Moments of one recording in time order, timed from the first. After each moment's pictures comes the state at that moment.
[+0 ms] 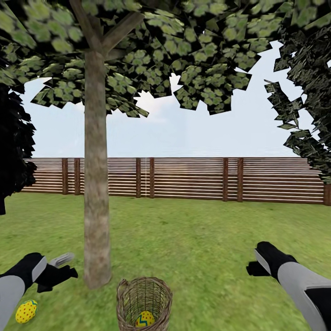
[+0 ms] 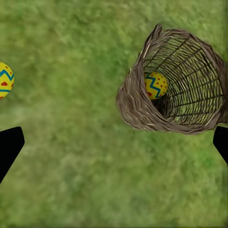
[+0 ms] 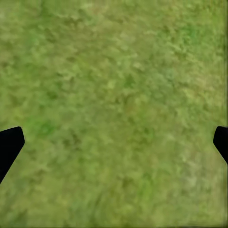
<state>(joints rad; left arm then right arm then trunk) -0.80 0.36 0.33 -0.21 -0.03 0.77 -0.23 -0.88 -0.24 0.13 -0.17 -0.03 0.71 -0.06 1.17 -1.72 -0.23</state>
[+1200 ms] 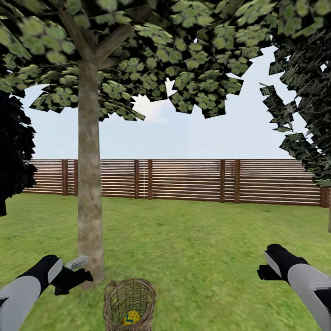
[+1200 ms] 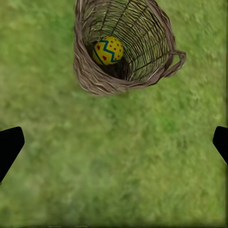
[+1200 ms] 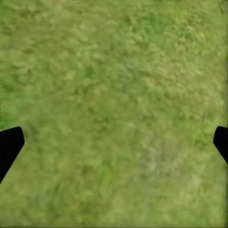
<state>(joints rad) -0.80 0.28 0.33 -0.17 -0.03 0.77 -0.22 -0.88 -0.30 0.13 -0.14 -0.03 0.70 -0.06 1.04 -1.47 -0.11</state>
